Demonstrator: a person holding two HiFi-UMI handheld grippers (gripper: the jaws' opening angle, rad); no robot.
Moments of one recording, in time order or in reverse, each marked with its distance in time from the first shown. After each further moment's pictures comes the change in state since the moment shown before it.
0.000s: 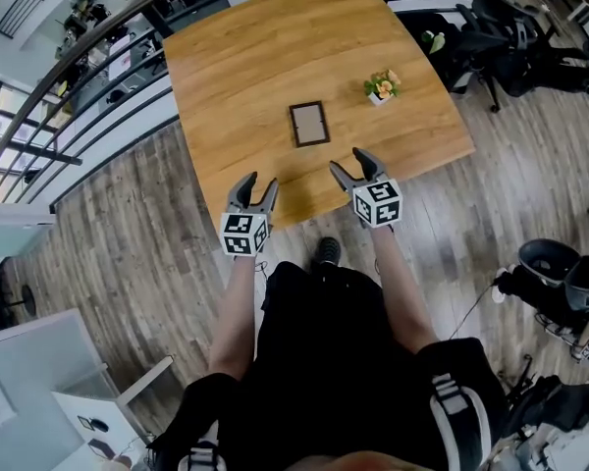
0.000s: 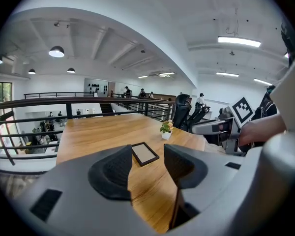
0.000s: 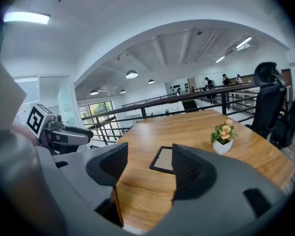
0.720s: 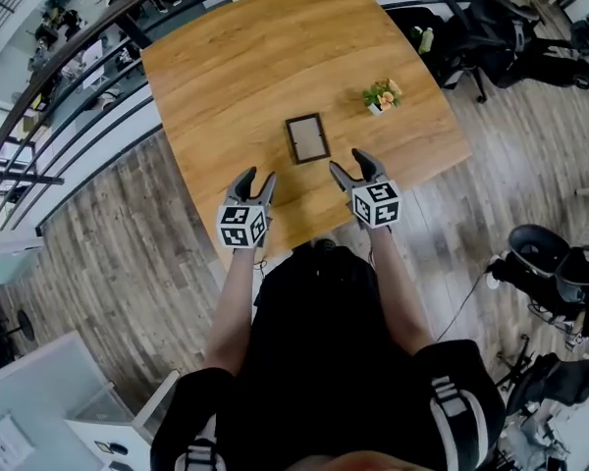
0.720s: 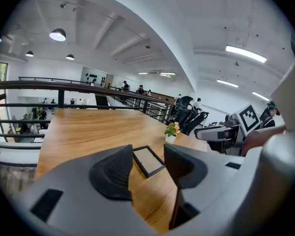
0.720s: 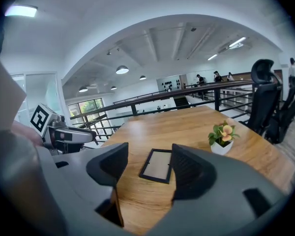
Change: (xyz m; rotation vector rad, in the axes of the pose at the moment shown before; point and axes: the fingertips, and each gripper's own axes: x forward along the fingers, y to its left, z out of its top) left arm 0.076 0.061 0.014 -0.101 0.036 -0.087; right arm 0.058 -0.026 0.016 0.045 0.043 -0.096
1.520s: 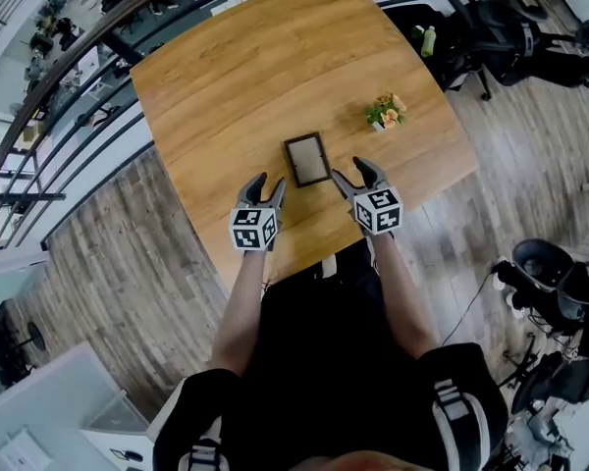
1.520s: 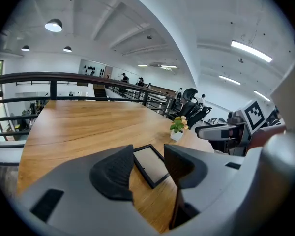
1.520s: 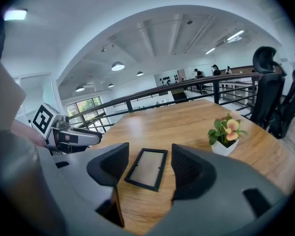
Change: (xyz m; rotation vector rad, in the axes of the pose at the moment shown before) left arm 0.087 0.014 -0.013 -0.016 0.089 -0.013; right arm 0.049 -0.046 -0.008 0.036 0.052 -0.004
